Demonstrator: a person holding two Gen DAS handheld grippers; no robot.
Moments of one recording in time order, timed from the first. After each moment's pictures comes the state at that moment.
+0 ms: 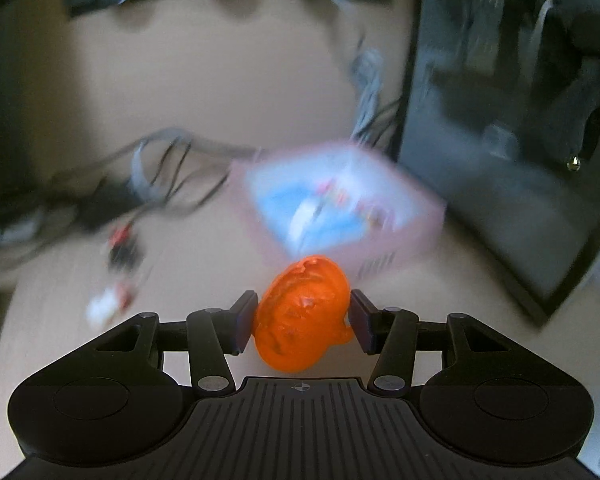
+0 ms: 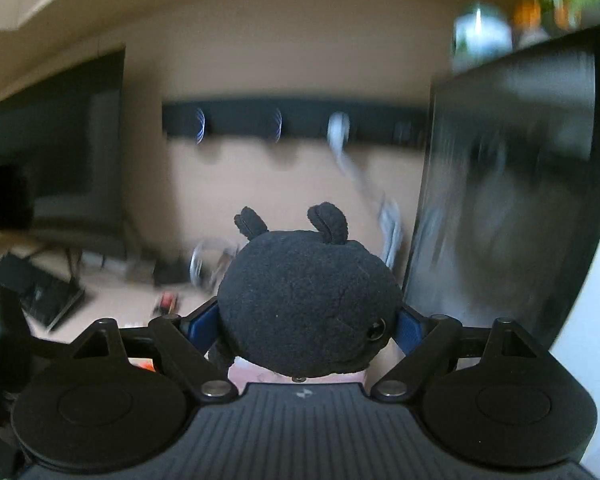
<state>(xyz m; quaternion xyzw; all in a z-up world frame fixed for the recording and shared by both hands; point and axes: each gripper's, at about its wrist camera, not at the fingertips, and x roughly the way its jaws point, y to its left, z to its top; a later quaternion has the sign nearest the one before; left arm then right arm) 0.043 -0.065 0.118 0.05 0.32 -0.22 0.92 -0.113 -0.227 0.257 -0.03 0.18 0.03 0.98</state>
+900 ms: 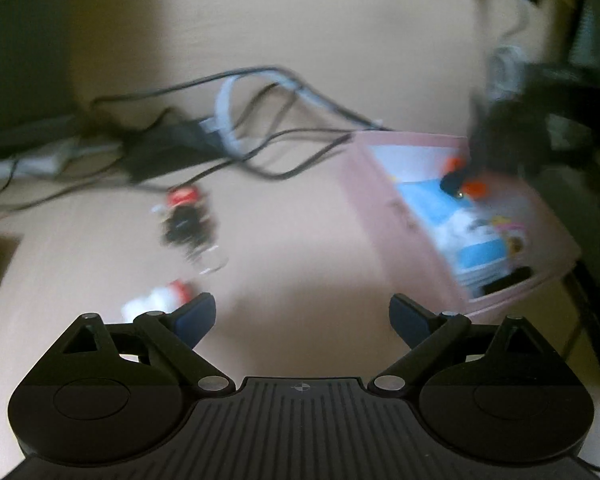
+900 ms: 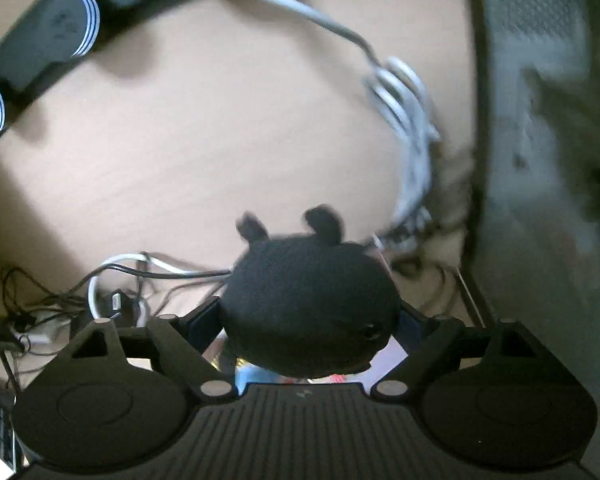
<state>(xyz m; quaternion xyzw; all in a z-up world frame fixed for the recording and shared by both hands) 0.143 -0.003 0.057 -0.02 0.40 -0.11 0.91 0.159 -0.263 0.118 0.18 0.35 -0.05 0.92</state>
